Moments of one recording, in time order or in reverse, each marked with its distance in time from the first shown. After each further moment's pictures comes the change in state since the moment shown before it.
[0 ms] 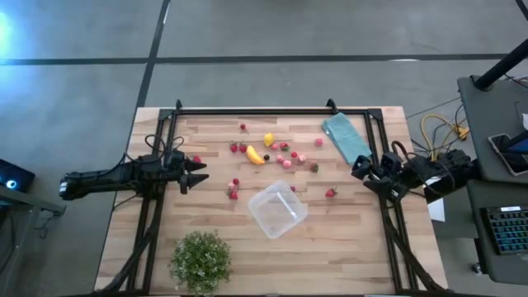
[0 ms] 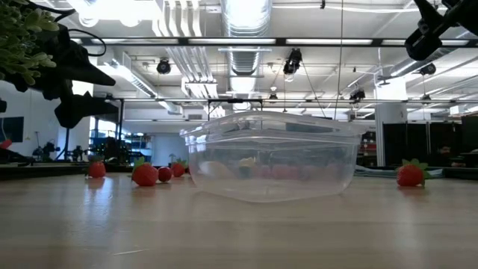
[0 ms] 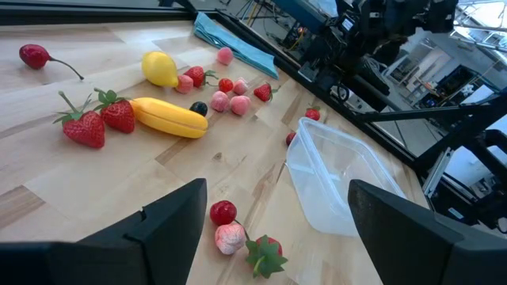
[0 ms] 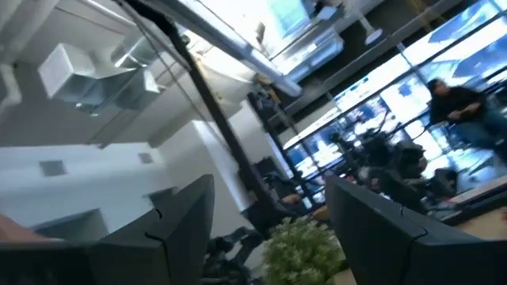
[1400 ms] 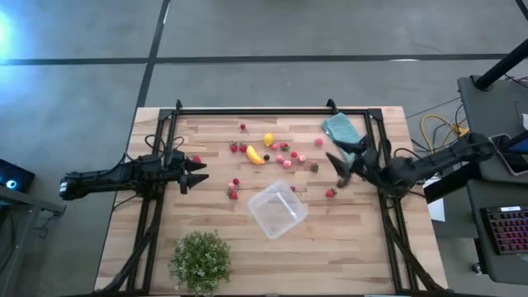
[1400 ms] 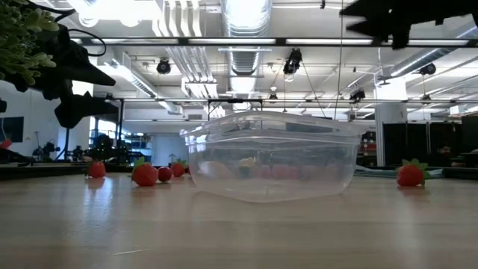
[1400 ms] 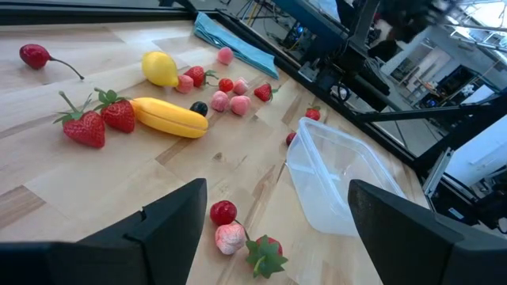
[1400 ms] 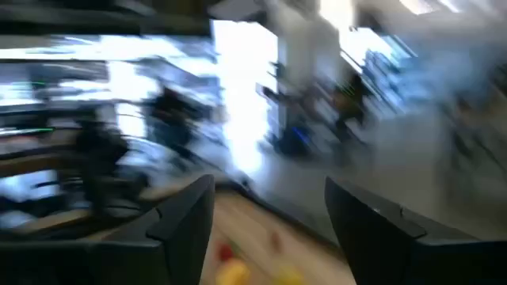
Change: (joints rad) left arm 0.000 0.000 0.000 0.000 0.000 0.000; right arm -0.026 0.729 0.374 -0.053 0.815 -0.424
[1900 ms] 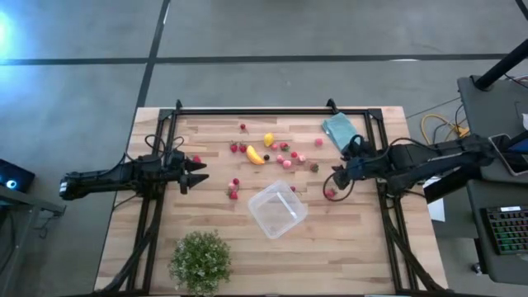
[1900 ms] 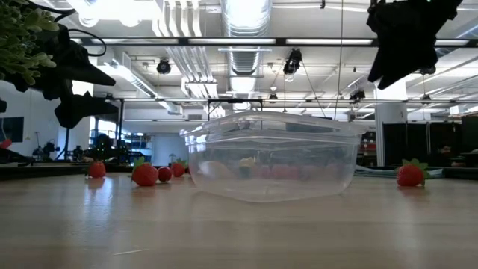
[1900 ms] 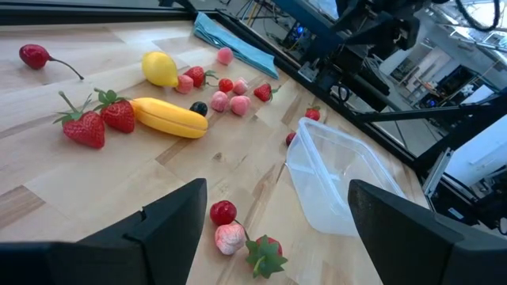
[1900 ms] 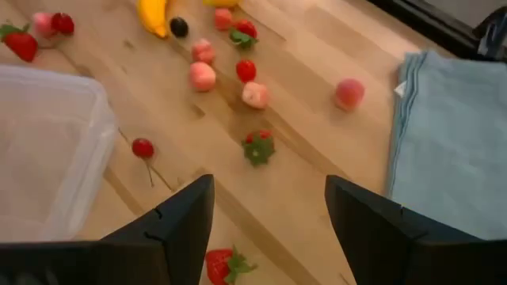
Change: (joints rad) left arm 0.000 0.000 0.000 0.000 0.000 0.000; right arm -0.141 0.214 0.475 -1.431 -0.466 0.751
